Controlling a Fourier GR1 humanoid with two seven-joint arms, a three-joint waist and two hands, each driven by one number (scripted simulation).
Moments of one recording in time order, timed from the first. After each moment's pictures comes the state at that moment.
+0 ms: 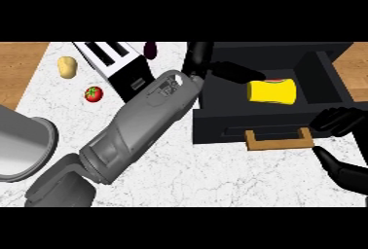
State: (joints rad) left arm -1.28 0.00 -0.60 -0.53 0.67 0.51 -0.39; right arm -0.09 -0.25 -0.19 -1.95 -0.23 0.39 0.00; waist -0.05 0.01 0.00
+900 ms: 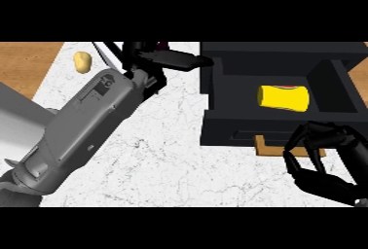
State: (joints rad) left arm -1.04 0.26 -0.48 -0.93 0.66 0.47 -0.23; right arm -0.04 -0.27 -0.02 -1.99 0.23 0.35 0.02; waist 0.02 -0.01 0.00
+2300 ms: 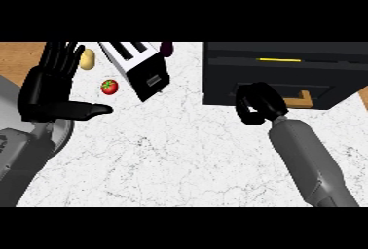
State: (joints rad) left arm -0.47 0.57 -0.27 -1.36 0.70 0.21 -0.27; right arm -0.66 -0.20 0.12 -0.76 0.89 -0.09 -0.34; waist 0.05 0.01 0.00
